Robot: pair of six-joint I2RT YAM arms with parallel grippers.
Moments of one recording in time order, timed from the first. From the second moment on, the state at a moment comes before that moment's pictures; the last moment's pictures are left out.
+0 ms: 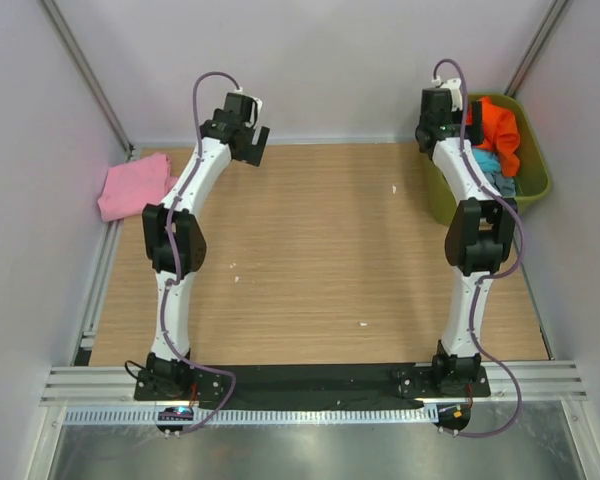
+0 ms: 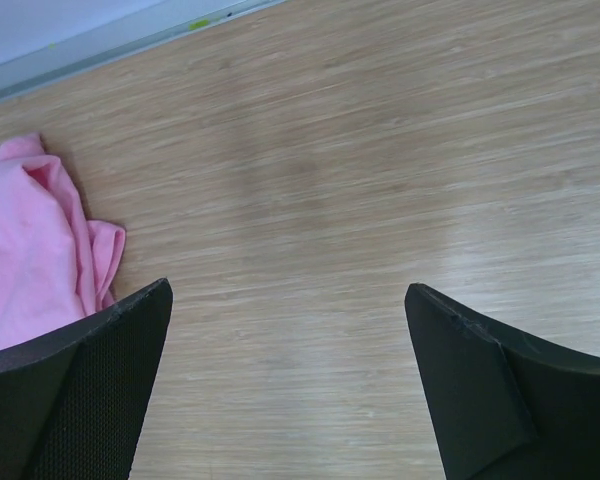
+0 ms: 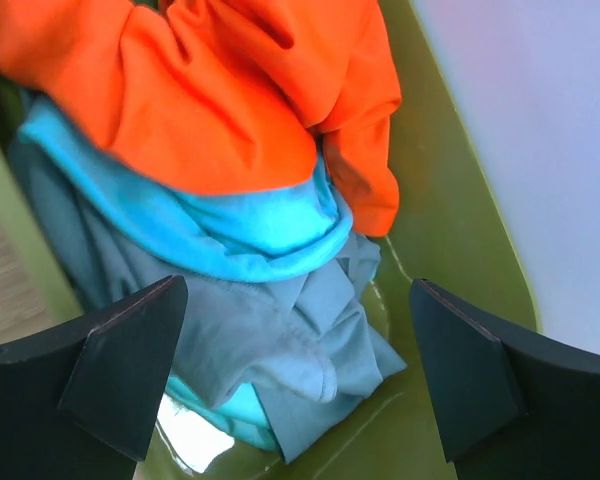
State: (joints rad) left arm -0.29 2.28 2.29 -0.80 -0.28 0.10; right arm 0.06 2.14 1.97 -0.37 0.83 -0.20
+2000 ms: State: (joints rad) left arm -0.34 2.03 2.01 -0.80 -0.12 0.21; right arm -0.10 1.80 2.12 -0.67 -0.01 -0.21
